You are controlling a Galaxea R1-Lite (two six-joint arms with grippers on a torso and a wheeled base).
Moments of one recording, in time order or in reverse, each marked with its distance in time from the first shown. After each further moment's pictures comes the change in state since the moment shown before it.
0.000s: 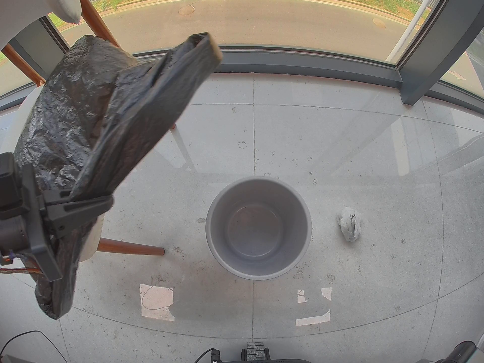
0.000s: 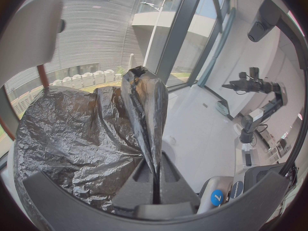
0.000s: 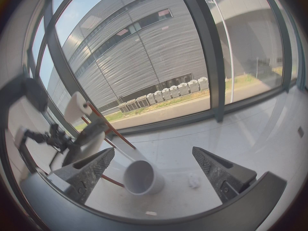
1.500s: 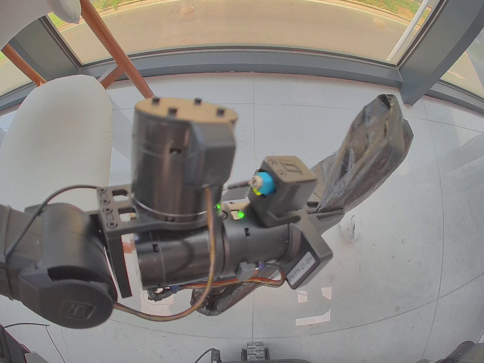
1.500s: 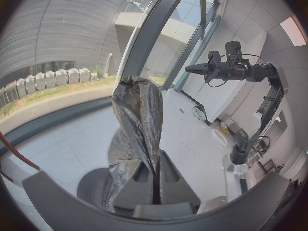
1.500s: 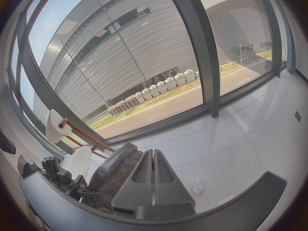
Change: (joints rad) left arm -0.442 0.614 -0.221 -0.407 0.203 -0.099; right arm -0.150 0.399 -0.191 -0.150 0.018 0.114
